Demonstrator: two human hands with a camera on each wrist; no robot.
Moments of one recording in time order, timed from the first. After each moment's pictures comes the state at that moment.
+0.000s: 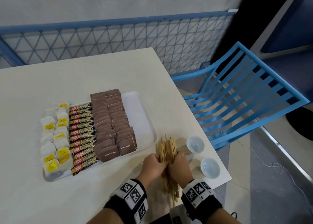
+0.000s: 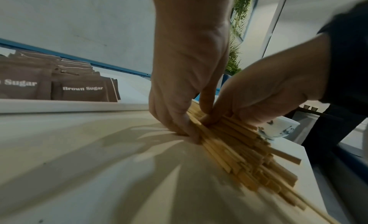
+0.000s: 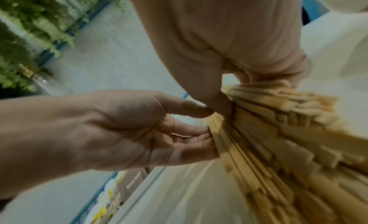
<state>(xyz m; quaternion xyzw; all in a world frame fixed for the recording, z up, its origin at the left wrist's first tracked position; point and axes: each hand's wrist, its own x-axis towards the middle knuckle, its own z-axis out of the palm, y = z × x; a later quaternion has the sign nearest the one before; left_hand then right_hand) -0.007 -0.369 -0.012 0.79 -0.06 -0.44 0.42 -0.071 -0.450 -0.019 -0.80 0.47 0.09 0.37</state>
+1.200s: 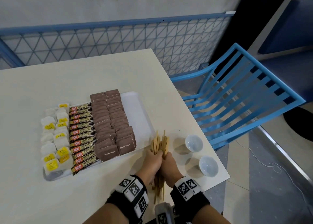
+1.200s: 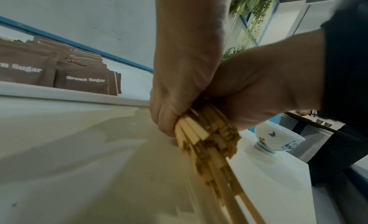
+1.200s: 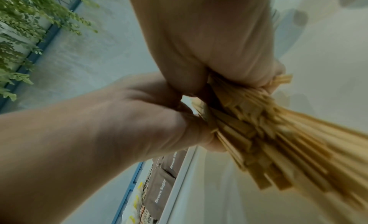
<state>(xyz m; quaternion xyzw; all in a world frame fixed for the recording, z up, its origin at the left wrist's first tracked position) -0.005 -0.379 -0.007 0.73 0.07 -0.46 0.51 -0.050 -0.421 -0.034 -0.67 0.48 0.06 0.57</state>
